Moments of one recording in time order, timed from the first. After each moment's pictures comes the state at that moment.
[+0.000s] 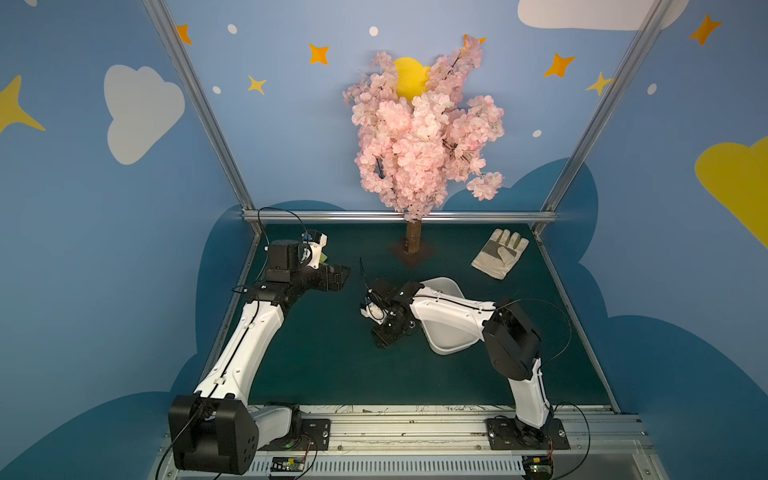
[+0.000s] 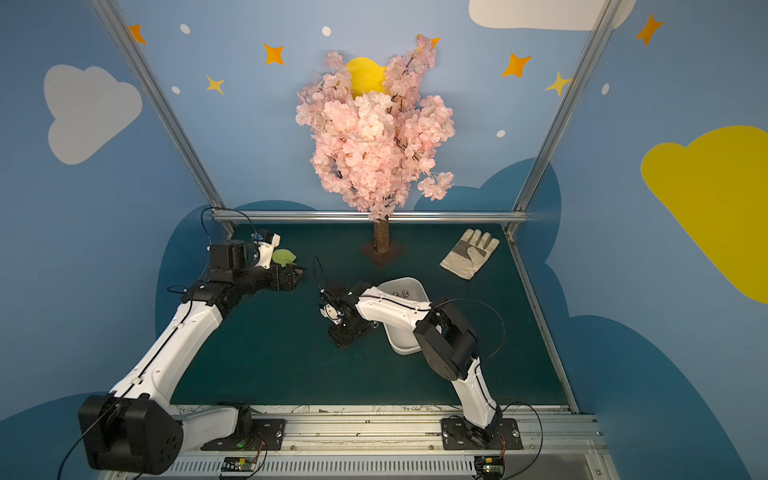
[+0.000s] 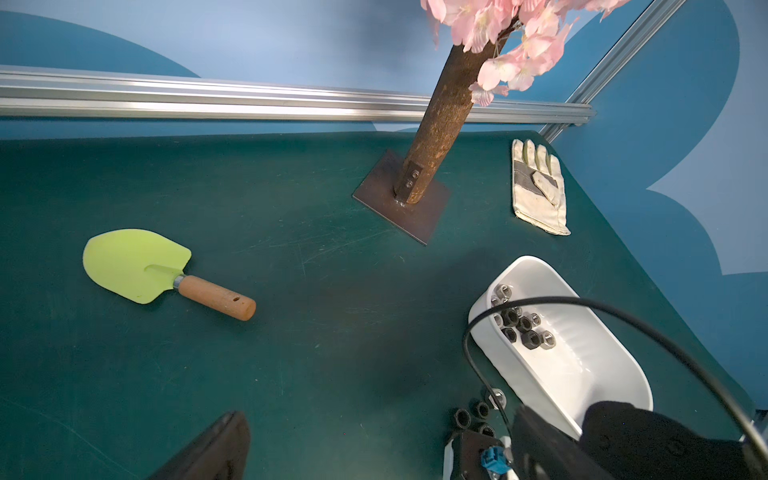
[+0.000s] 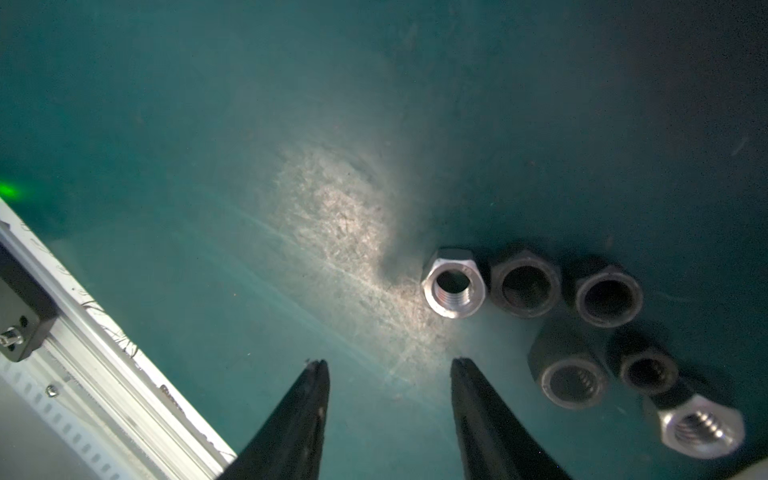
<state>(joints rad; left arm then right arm) -0.07 1.24 1.05 -0.44 0.43 -0.07 1.00 2.07 1.60 -0.89 -0.20 0.13</state>
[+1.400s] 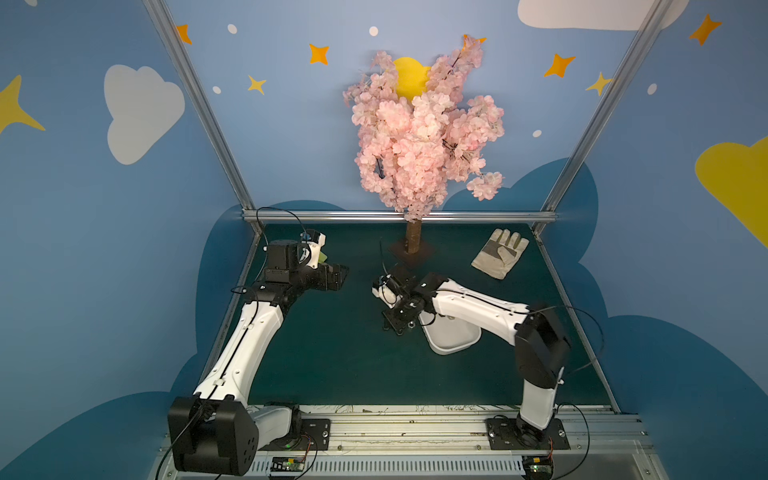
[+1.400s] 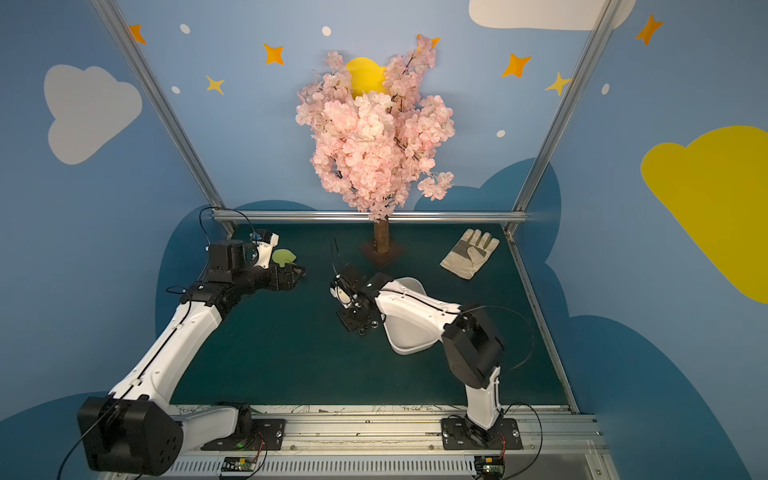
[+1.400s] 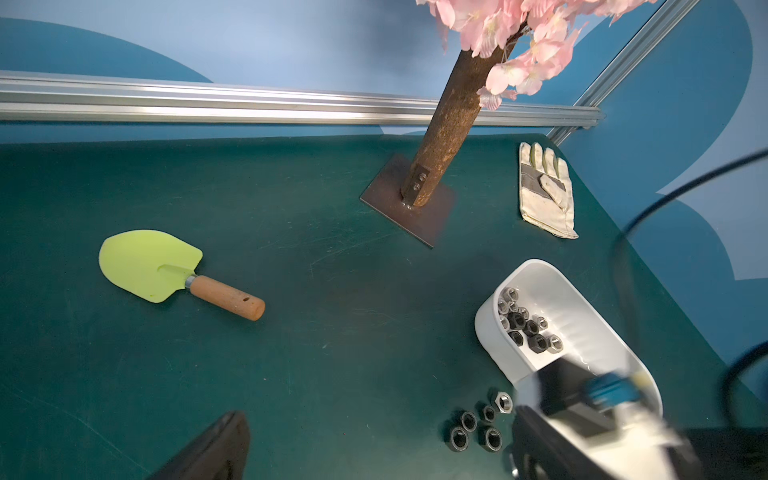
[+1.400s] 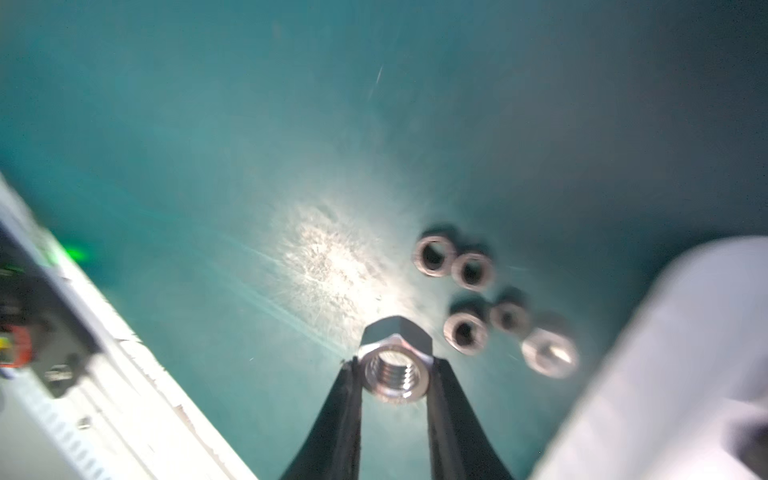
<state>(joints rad) -0.06 1.23 1.05 -0.44 0.42 -0.07 0.89 1.80 1.48 -0.77 -0.14 0.18</state>
